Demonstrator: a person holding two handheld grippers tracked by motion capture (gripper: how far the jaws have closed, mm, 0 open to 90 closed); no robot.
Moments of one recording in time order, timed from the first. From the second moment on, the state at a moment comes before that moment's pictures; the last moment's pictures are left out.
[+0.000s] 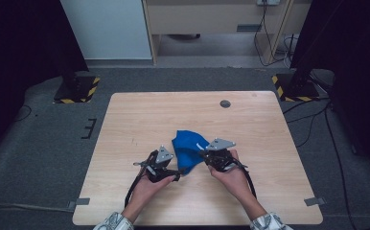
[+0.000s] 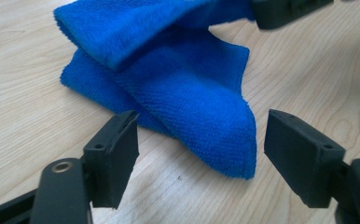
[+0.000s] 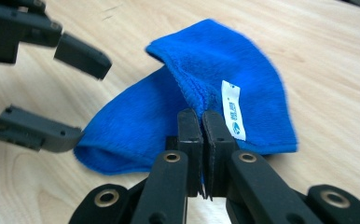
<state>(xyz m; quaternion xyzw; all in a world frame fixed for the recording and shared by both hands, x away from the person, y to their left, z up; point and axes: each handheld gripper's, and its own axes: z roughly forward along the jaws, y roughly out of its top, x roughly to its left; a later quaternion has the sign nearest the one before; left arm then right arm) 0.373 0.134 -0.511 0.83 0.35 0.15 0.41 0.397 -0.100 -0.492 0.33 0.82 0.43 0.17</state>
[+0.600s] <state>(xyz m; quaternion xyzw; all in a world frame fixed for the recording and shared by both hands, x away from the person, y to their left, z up) 0.374 0.118 -0.519 0.85 0.32 0.16 0.38 0.402 -0.116 -0.483 0.35 0.80 0.44 0.19</state>
